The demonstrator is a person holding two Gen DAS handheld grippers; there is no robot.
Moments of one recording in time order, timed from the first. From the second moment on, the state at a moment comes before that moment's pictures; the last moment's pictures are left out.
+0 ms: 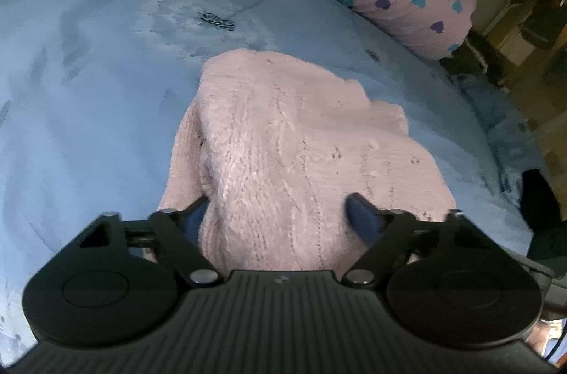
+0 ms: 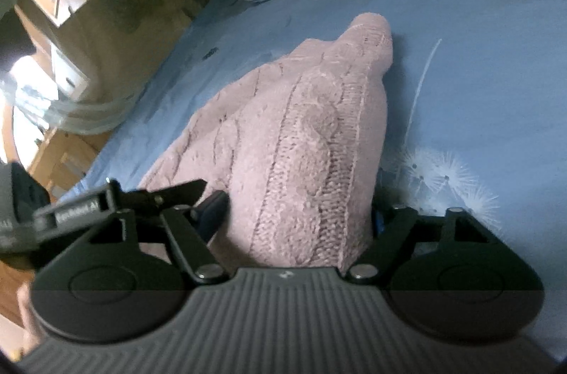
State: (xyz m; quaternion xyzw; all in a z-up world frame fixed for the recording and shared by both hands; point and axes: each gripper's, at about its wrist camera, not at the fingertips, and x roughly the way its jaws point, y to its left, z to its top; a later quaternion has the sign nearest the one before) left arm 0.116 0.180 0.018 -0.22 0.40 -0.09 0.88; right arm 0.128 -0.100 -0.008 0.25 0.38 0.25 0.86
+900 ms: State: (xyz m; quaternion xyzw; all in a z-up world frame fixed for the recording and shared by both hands) left arm 0.001 0.082 0.040 -0.25 0.47 -0.25 0.81; right arm 0.006 -0.223 0.053 0.35 0.42 0.21 0.81
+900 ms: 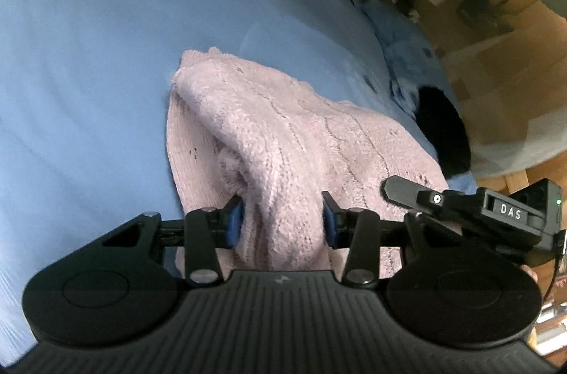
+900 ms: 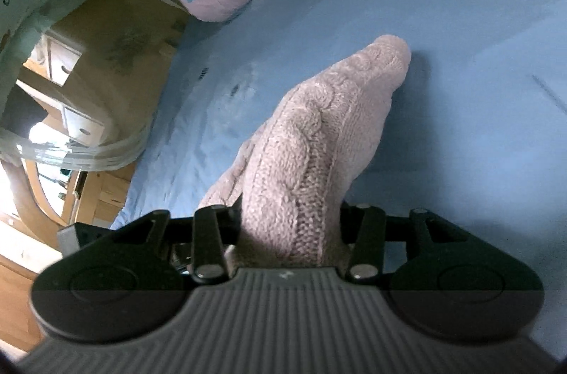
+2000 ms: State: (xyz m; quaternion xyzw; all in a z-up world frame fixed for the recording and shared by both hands) left arm -0.089 0.023 0.051 0.06 0.38 -0.10 0.92; right arm -0.120 -0.210 0.029 0.10 0.30 0.08 0.95
